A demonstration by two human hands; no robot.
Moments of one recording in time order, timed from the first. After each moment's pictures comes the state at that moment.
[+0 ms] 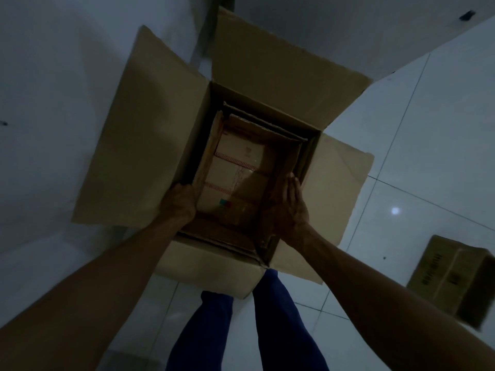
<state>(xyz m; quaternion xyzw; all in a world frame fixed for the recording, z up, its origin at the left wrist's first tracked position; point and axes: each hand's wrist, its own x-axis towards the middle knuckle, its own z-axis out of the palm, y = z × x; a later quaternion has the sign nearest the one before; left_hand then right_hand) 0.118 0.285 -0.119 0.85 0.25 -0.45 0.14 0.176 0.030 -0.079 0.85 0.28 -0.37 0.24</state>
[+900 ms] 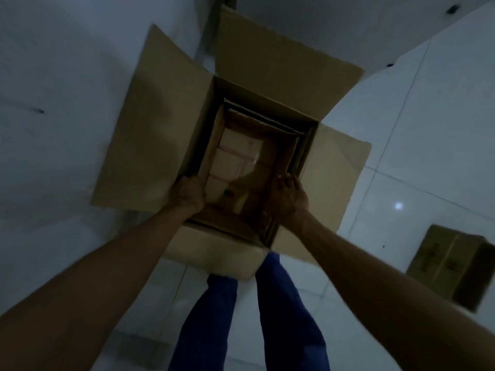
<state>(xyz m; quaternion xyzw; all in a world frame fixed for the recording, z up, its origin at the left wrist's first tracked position) 0.108 0.281 -0.095 0.86 0.25 -0.41 0.17 0.178 0.043 -0.039 0.85 0.25 -0.44 0.13</state>
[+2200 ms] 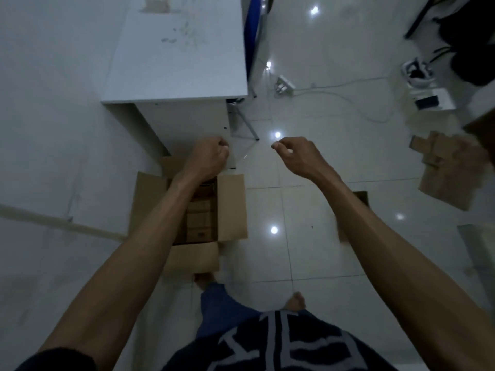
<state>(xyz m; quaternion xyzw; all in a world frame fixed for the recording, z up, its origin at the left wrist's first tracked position) 0.108 -0.030 0.504 0.94 -0.08 -0.07 0.31 0.076 -0.288 0.524 0.93 -0.02 -0.08 -0.36</state>
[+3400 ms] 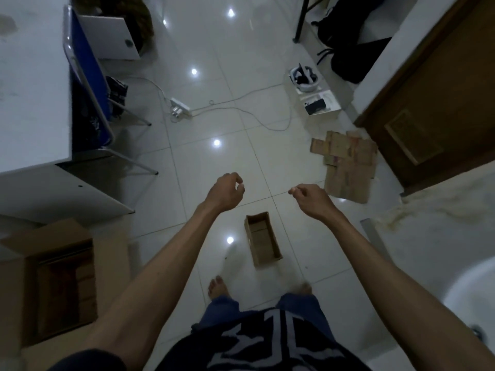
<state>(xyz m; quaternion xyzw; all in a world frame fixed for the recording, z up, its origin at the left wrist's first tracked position) 0.198 -0.586 0.415 0.91 -0.17 -0.23 0.29 0.084 -0.827 0.446 0.90 -0.22 -0.15 -0.35</state>
